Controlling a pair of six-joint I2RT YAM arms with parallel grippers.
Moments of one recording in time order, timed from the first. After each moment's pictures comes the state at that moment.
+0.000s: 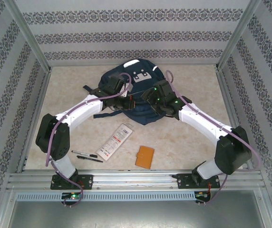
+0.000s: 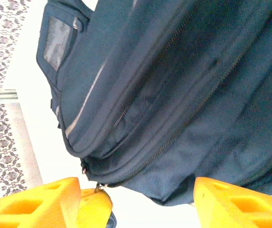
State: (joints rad) left arm -0.52 1.72 1.36 -0.54 0.34 -0.46; right arm 0.56 1.49 1.14 -0.44 -0.04 1.27
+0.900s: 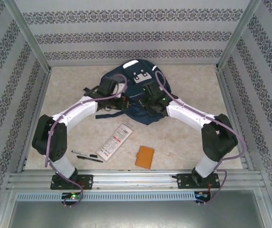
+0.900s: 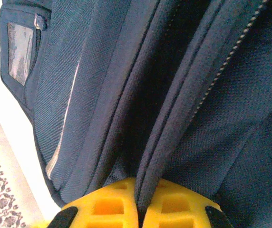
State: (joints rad) left arm -0.39 1.69 1.26 -0.47 0.31 -0.28; right arm 0.59 1.67 1.22 -0.41 -0.01 1.38
